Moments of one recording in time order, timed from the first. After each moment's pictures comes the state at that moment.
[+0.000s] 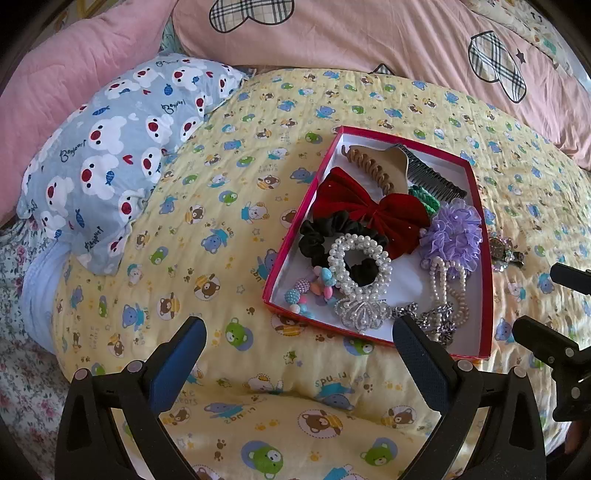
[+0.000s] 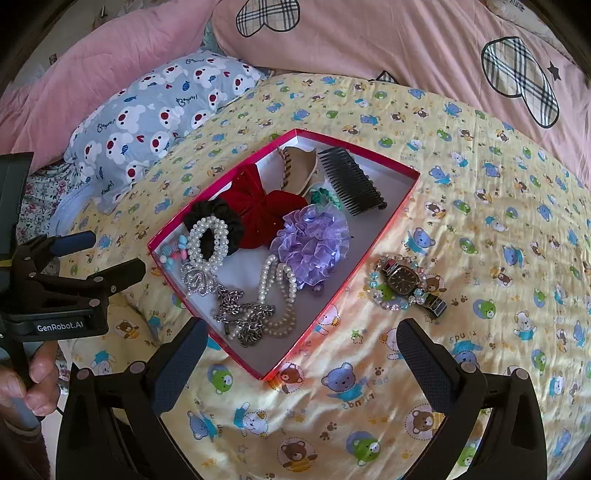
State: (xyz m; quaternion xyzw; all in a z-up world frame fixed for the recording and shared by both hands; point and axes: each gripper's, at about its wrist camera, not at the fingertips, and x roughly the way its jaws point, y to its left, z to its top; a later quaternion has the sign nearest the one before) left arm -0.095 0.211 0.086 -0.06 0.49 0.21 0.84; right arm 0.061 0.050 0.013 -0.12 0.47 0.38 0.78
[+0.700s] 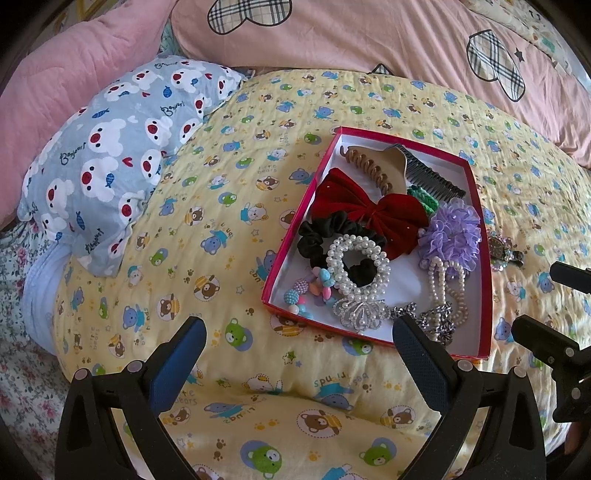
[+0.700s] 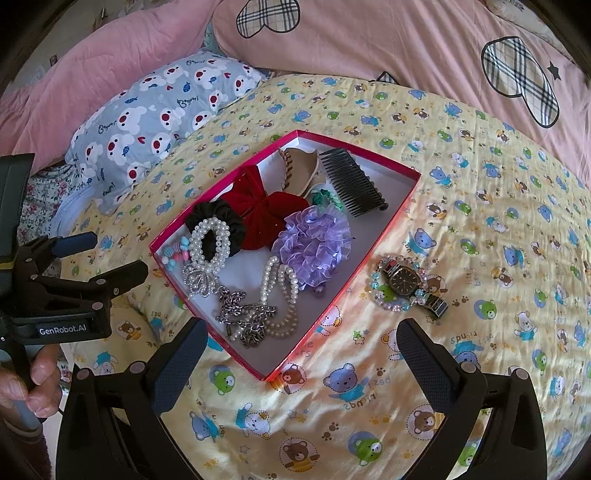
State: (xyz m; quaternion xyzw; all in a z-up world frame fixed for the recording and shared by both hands) left arm -0.095 0.209 0.088 -0.06 0.49 0.21 0.84; right arm 0.061 0.050 0.014 -0.12 0.47 0.38 0.78
